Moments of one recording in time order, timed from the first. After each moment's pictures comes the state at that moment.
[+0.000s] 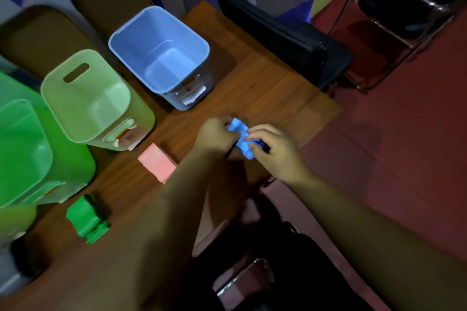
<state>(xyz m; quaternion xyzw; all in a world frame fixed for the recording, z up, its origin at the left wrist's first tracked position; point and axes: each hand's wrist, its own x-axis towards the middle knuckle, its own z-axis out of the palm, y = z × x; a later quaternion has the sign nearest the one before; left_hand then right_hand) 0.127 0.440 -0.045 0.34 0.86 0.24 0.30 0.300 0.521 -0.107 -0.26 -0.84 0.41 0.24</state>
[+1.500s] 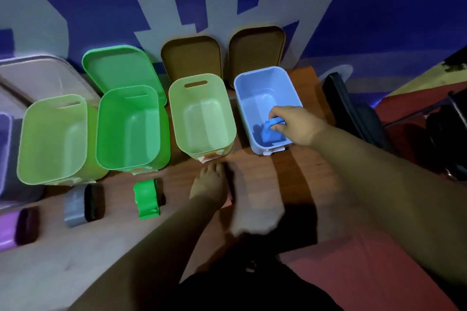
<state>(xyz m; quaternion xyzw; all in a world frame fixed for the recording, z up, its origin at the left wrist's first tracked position) 0.038 0.303 -0.021 0.21 0.93 0.08 0.28 0.022 0.598 0.083 -0.08 -0.95 0.24 -0.16</state>
